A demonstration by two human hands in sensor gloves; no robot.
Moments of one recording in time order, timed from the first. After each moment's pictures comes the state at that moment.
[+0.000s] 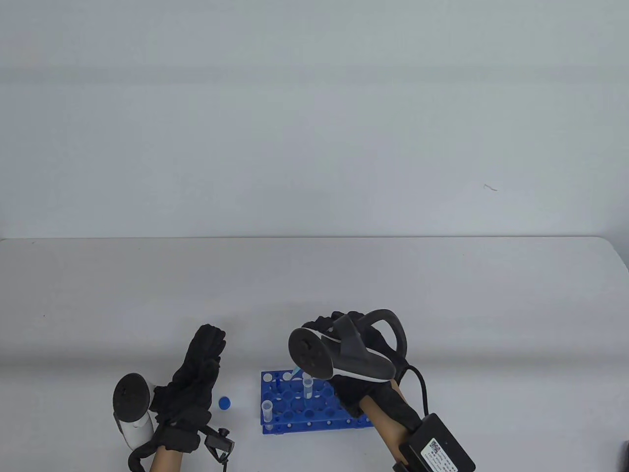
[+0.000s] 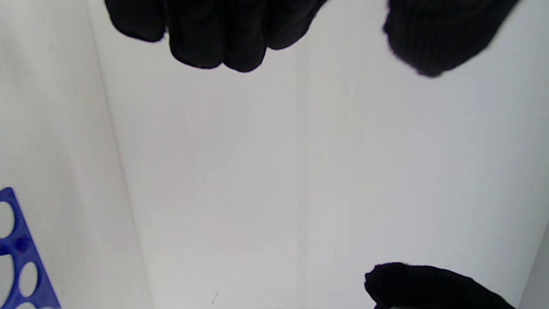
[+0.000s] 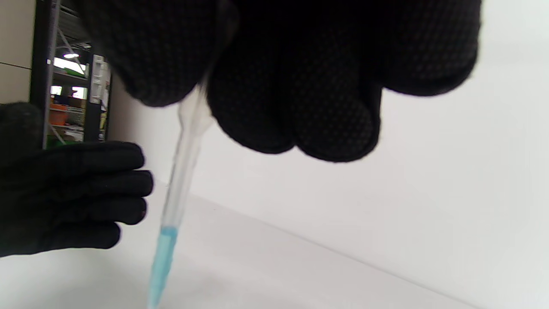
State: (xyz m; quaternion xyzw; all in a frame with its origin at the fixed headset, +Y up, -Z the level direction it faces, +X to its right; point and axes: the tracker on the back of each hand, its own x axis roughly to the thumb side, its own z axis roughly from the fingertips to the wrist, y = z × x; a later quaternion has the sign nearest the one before) left_hand -0.264 -0.715 -0.328 0.08 -0.12 0.67 0.73; right_hand 0.018 -0.530 -0.326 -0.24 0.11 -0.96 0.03
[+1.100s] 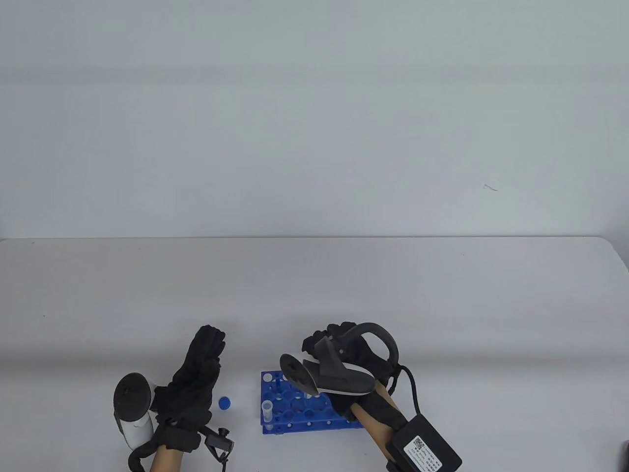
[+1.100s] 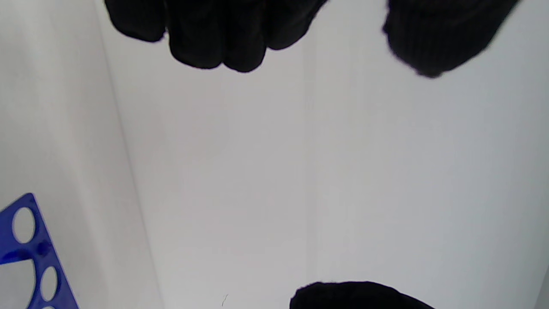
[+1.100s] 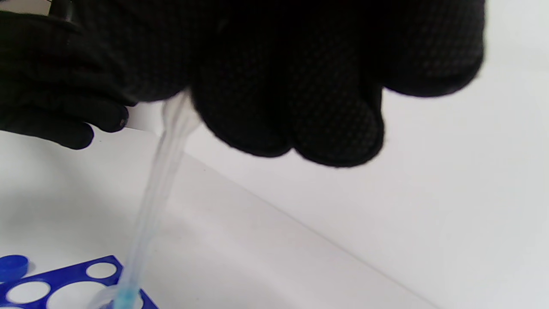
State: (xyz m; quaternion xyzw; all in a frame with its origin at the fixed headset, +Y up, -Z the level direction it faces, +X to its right) left_hand -0.264 -0.716 -0.328 0.08 -0.11 0.66 0.74; right_hand -0.005 -0.591 -0.336 -0.27 0.14 -0.94 0.14
